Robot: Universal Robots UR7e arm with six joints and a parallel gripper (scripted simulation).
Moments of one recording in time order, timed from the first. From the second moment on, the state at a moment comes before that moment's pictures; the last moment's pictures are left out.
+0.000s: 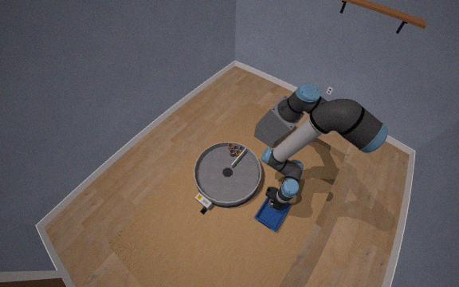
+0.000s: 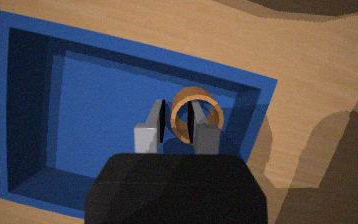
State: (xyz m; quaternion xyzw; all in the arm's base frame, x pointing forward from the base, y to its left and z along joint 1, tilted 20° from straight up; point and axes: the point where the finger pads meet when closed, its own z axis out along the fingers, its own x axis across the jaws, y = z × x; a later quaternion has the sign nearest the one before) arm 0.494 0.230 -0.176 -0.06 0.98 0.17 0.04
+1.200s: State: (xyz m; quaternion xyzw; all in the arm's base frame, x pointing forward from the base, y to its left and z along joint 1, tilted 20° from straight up) arm 0.494 0.230 -0.175 -0.06 0.98 0.17 0.04
